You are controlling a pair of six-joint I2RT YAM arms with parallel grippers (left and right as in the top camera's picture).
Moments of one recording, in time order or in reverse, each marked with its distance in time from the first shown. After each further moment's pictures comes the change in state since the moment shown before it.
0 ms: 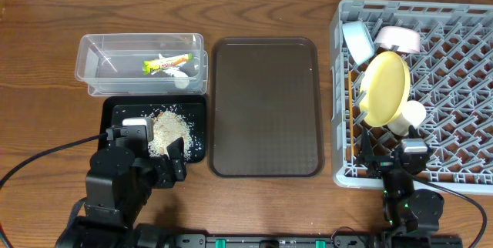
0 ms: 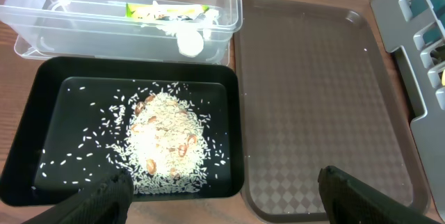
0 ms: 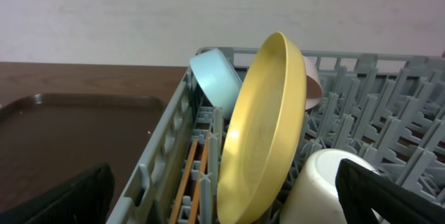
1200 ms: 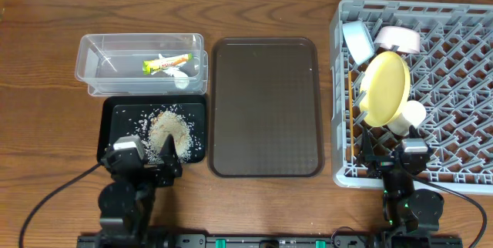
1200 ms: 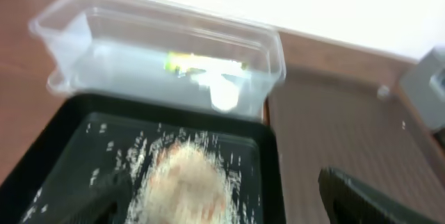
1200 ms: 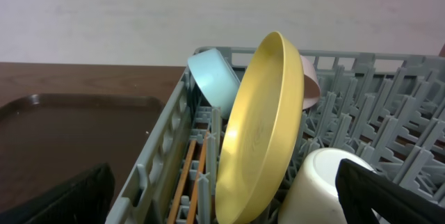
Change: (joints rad) left arm 0.151 -0.447 -0.531 0.457 -0.016 0.000; right arm 0.000 0.000 0.000 -0.001 0.003 0.000
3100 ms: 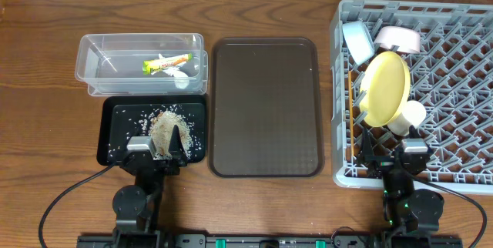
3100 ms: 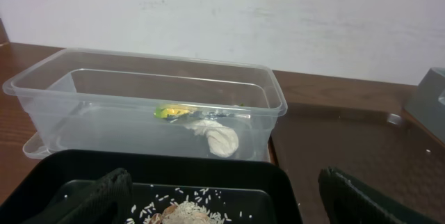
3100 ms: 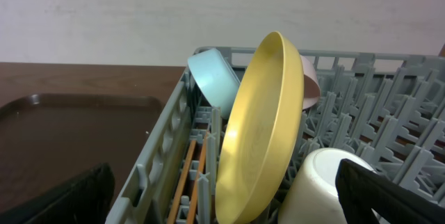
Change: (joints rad) left arm 0.000 -0.086 -0.296 0.408 0.008 0.113; right arm 0.000 0.000 0.000 0.000 0.000 0.000
